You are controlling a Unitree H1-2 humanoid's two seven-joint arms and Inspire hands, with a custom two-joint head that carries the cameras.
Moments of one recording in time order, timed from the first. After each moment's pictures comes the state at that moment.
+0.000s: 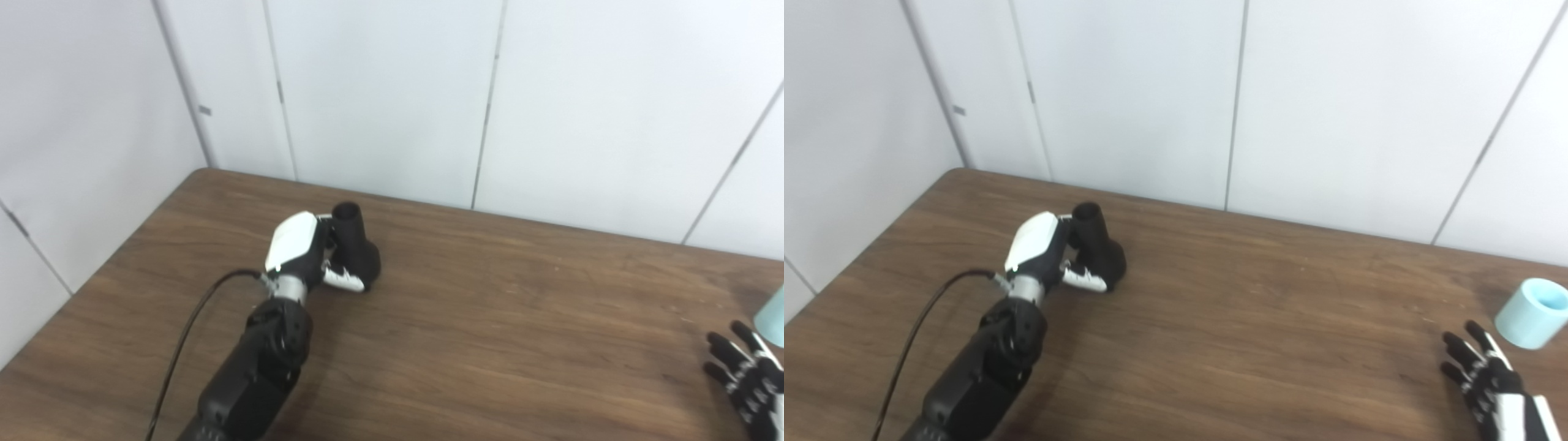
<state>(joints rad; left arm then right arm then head) -0.30 0.34 -0.18 -0.02 0.66 0.43 0.09 -0.02 -0.22 -0.13 -0.10 0.17 0.08 0.12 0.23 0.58</state>
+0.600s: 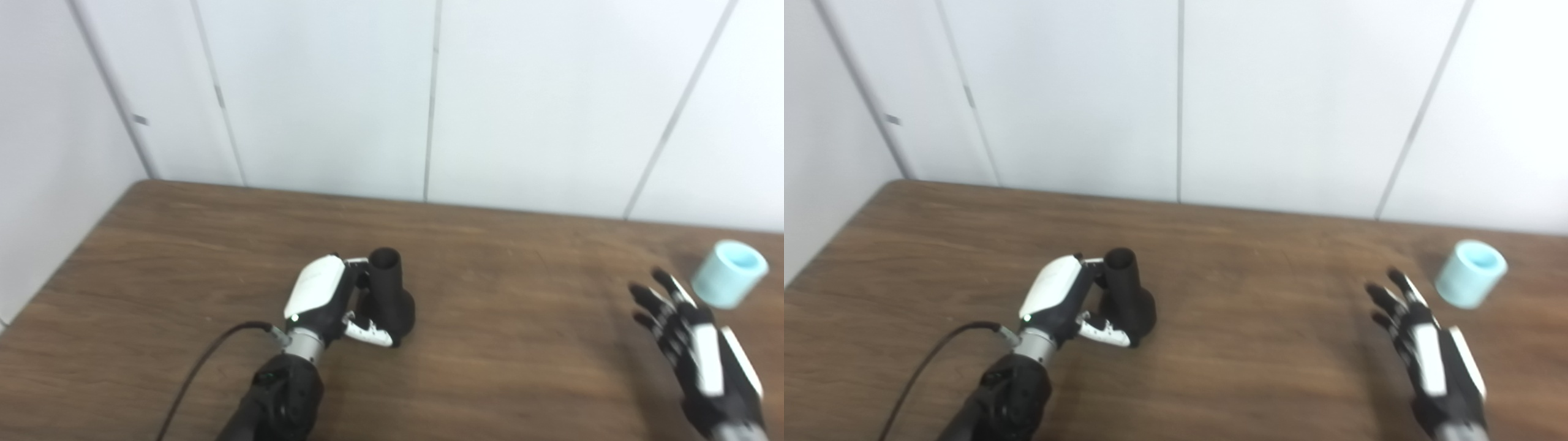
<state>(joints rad) -0.18 0.25 -0.31 -0.21 0.74 0.39 -0.02 -0.03 -0.20 -0.12 -0.28 0.12 0.25 0.11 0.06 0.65</state>
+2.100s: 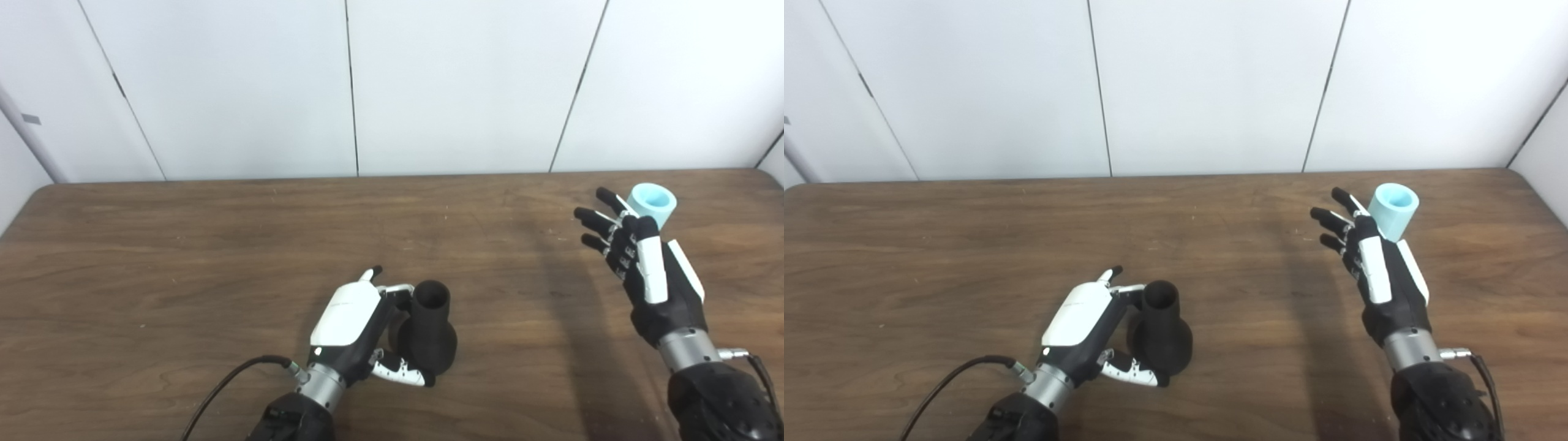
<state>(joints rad) -0.12 0.16 -0.50 -0.22 0.83 0.17 -0.09 -0.07 -0.19 -0.17 -0.42 0.11 0.38 0.06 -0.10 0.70</state>
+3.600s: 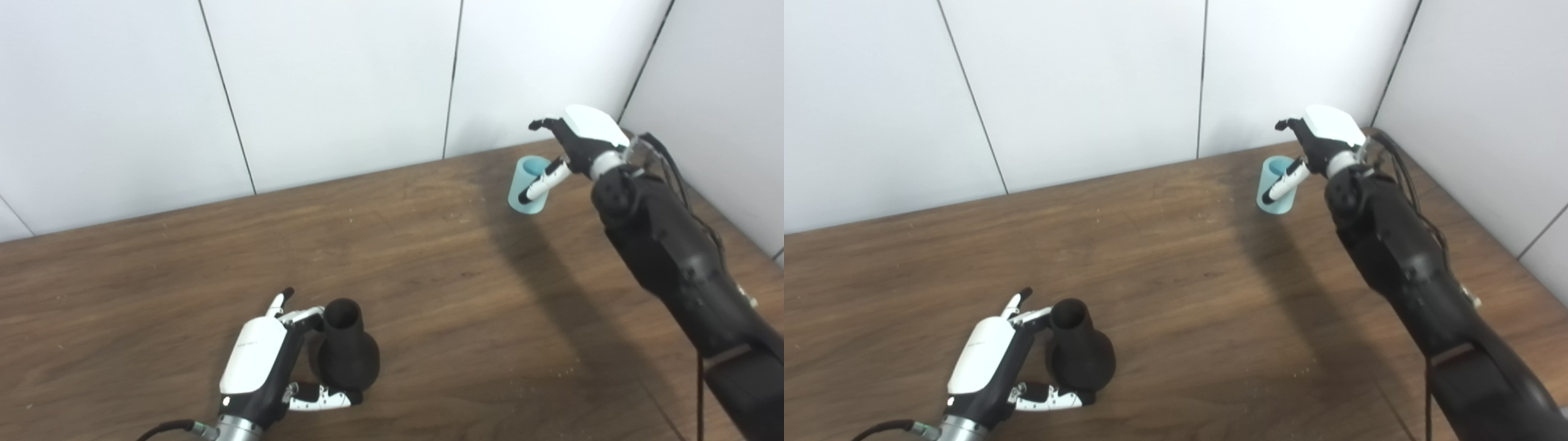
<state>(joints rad) -0.07 0.20 -0.42 -0.17 0.79 -0.02 -0.03 -0.59 -0.64 0.14 0.23 -0.75 0.46 0.25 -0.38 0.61</state>
